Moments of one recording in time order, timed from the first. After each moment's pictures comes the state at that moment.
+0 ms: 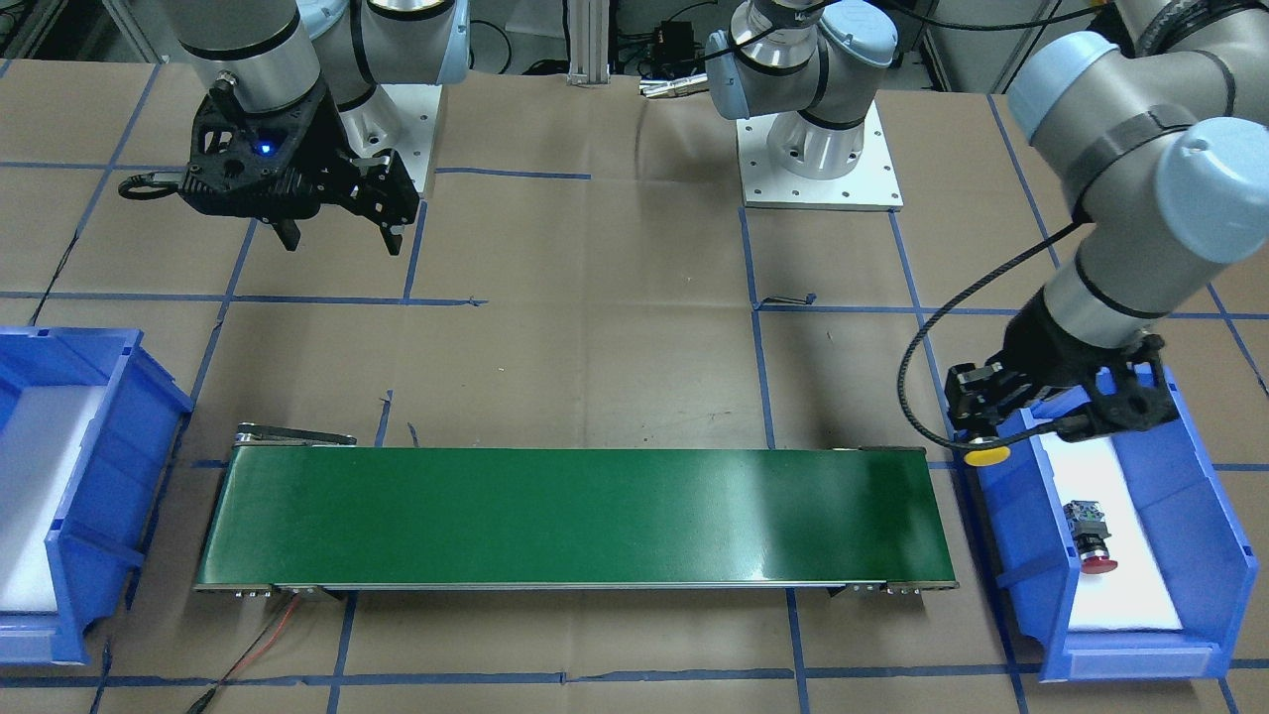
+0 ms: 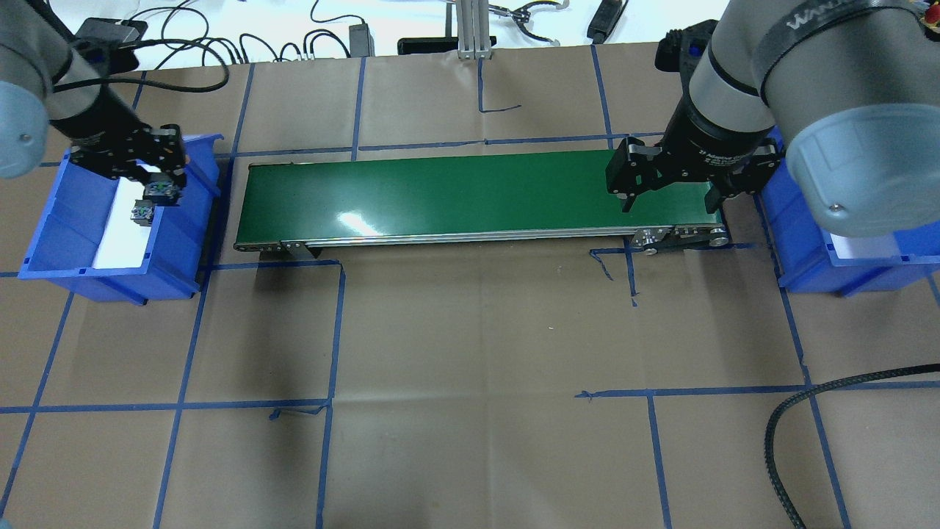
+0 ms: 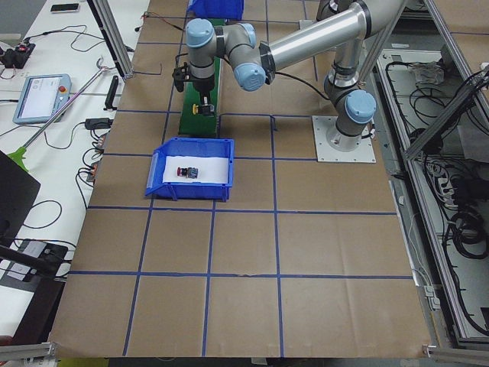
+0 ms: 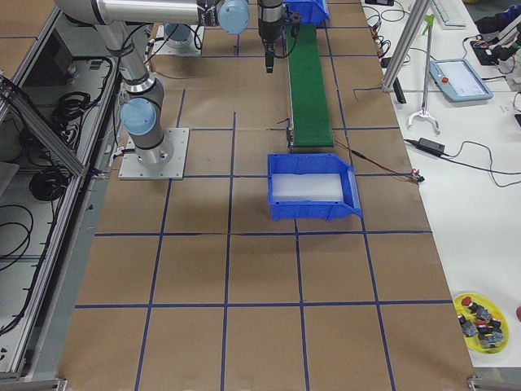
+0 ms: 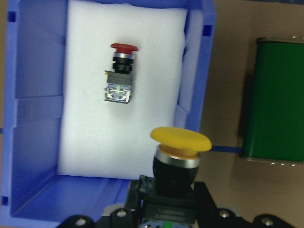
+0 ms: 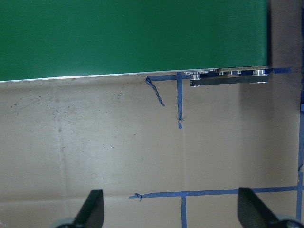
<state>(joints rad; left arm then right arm) -1.35 -1.77 -1.65 -1.27 1.56 0.02 1.62 -1.65 1.72 -1.68 -1.55 0.10</state>
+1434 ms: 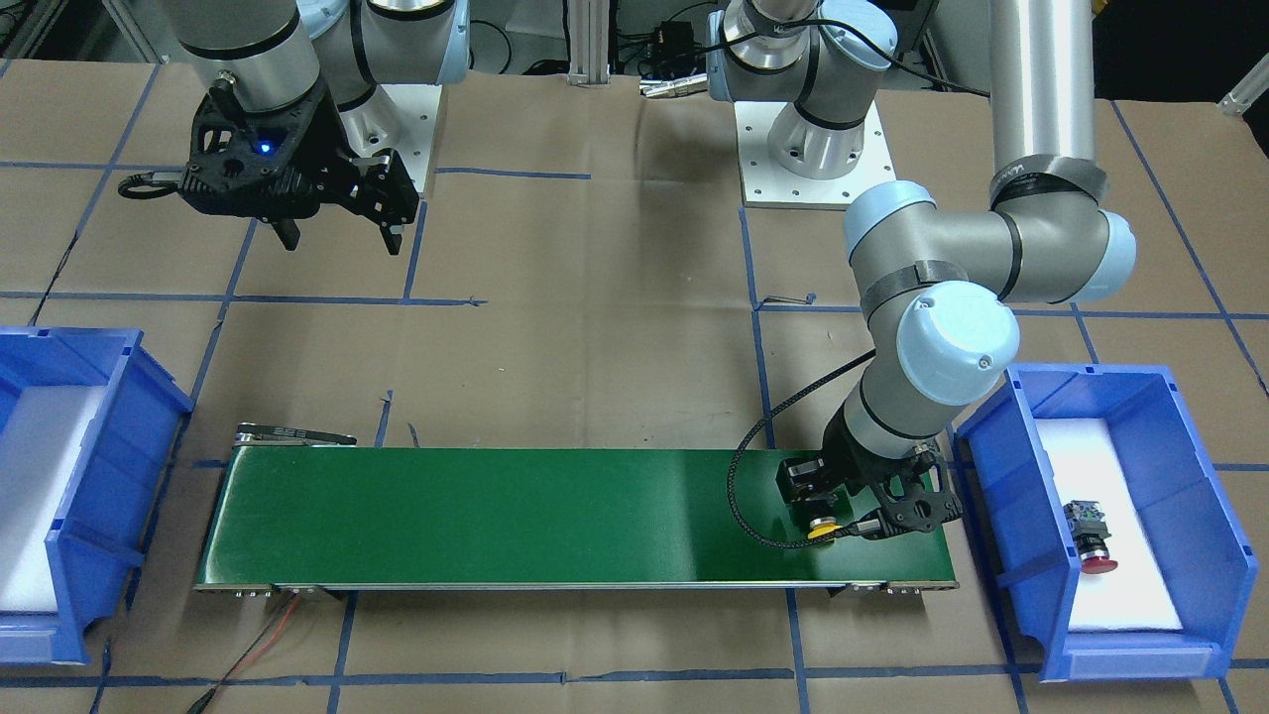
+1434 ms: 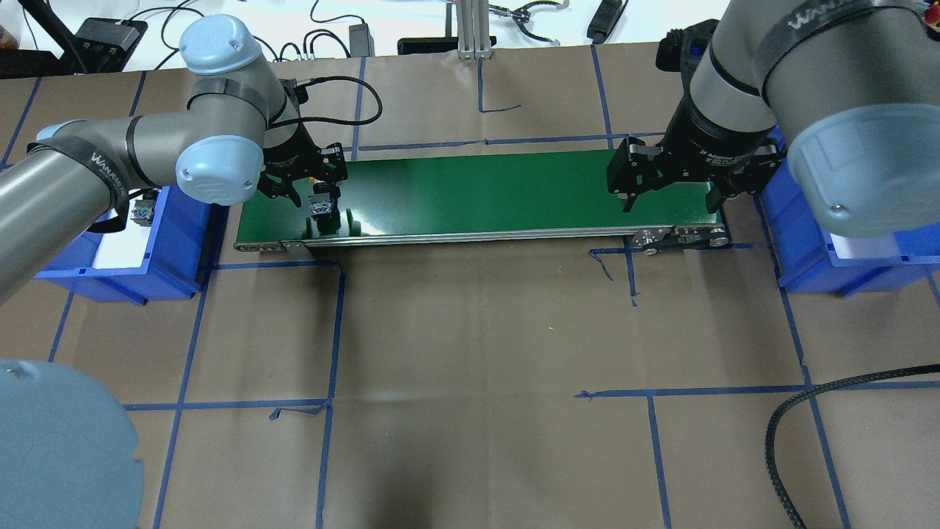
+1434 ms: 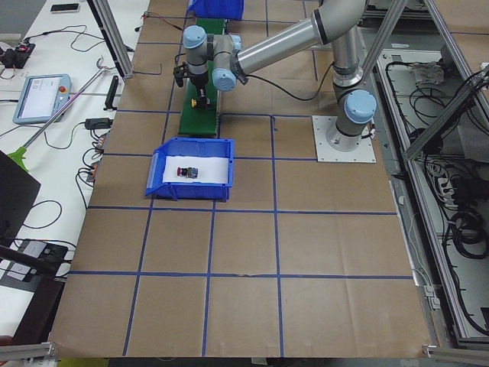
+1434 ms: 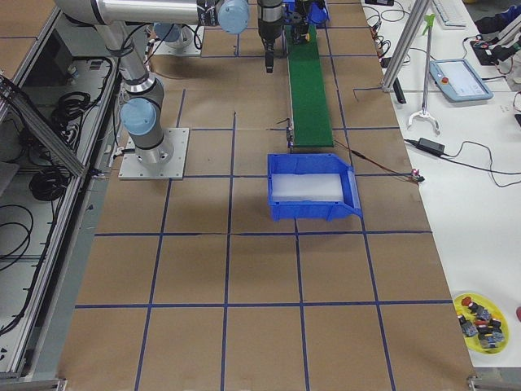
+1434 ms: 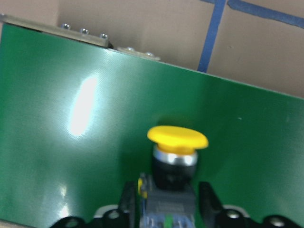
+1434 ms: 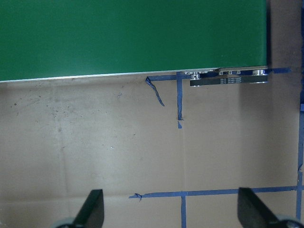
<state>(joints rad) -1.53 -1.98 -1.66 -1.03 1.56 -0.20 1.62 -1.65 1.72 -1.68 -1.55 0.10</state>
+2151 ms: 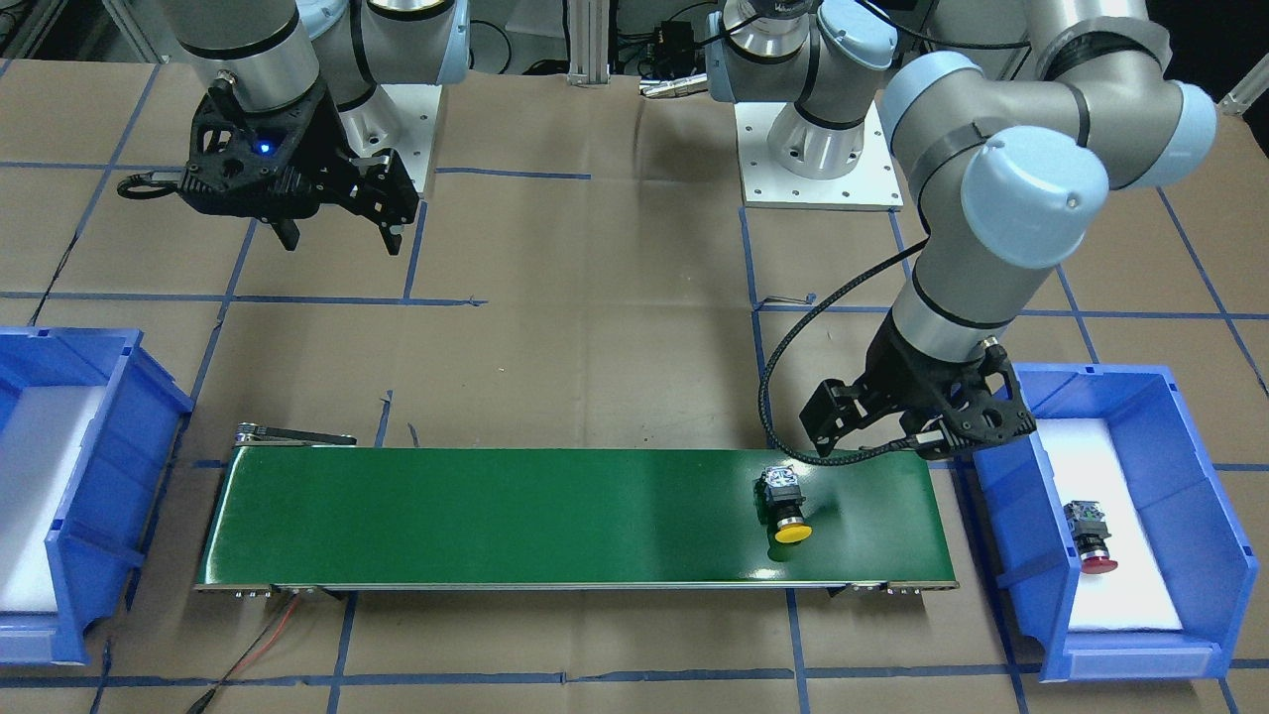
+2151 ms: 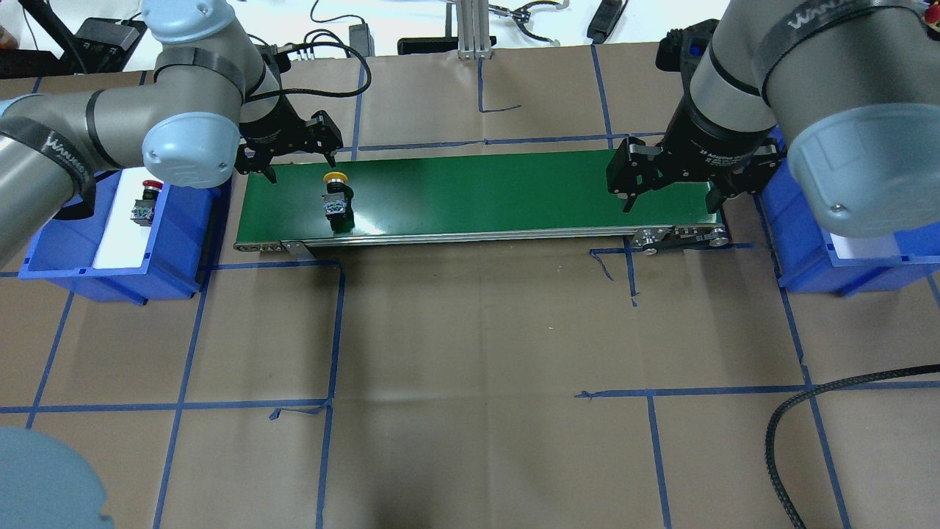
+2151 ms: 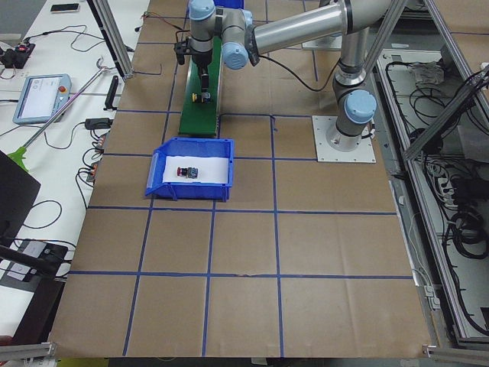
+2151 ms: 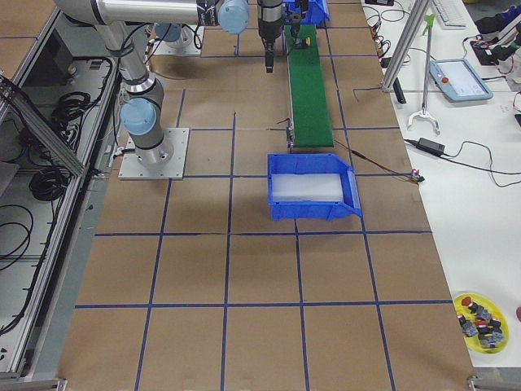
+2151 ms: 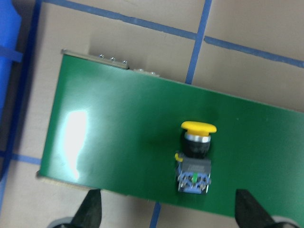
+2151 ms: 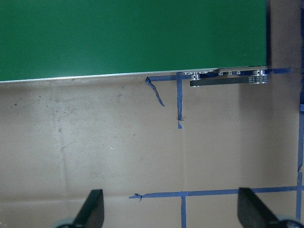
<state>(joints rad) -1.52 -1.79 -1.63 -1.18 1.56 -0.17 1.62 -1.65 1.72 -1.68 -1.55 0.10</state>
